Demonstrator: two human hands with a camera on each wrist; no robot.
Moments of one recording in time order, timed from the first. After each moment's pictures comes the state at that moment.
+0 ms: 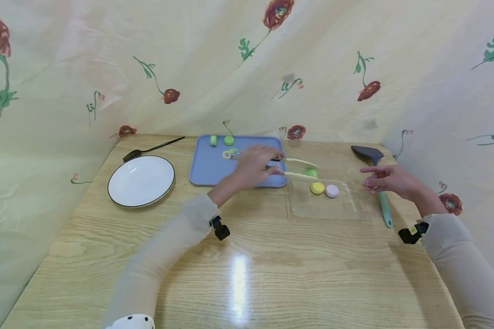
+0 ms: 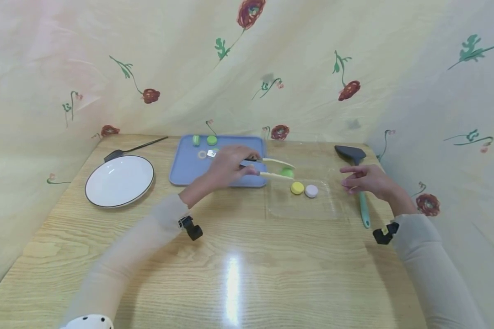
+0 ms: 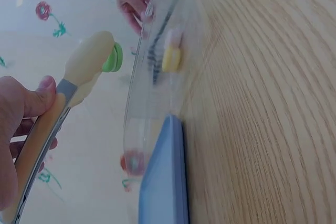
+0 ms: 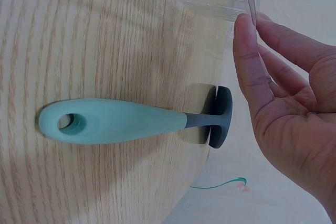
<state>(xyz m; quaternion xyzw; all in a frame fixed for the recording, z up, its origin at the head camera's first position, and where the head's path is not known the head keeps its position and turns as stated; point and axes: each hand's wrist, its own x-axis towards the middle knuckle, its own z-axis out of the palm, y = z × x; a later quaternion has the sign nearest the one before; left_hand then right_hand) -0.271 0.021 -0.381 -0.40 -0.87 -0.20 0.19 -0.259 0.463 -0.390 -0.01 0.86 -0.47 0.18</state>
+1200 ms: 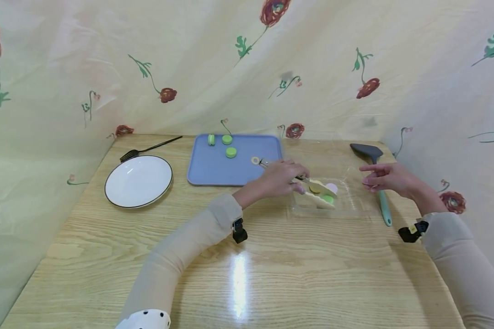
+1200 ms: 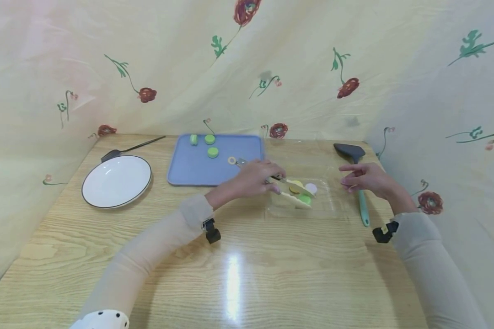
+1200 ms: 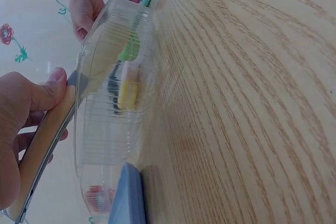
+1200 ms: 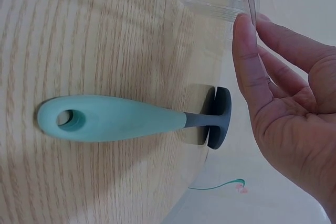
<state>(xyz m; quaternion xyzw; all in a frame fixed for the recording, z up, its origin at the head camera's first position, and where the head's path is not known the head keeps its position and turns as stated) -0.273 0.086 -0.403 -0.48 -0.86 -0.15 0.05 -0.258 0.464 -0.390 -0.03 0.87 -0.47 0.18</state>
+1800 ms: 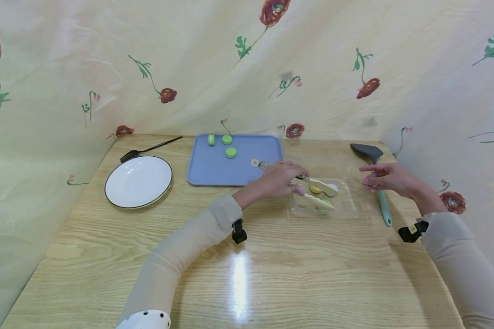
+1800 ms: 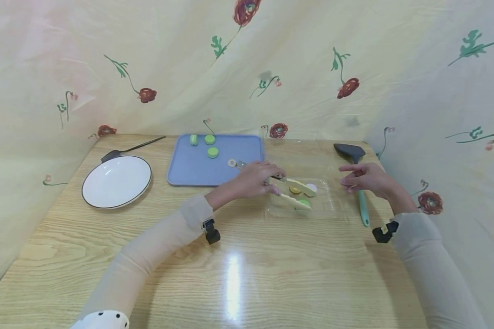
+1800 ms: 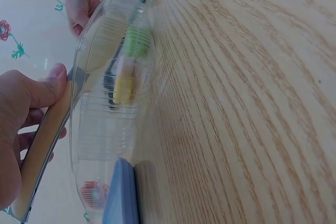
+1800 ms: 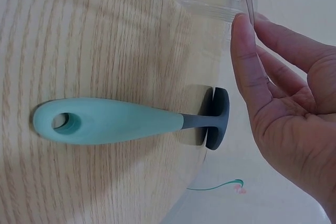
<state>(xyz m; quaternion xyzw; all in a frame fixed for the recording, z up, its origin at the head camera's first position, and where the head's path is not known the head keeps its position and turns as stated) -0.276 0.086 -0.410 -0.47 -0.87 -0.15 0.03 -0.260 0.466 -0.392 -0.03 0.87 -0.46 0.18</state>
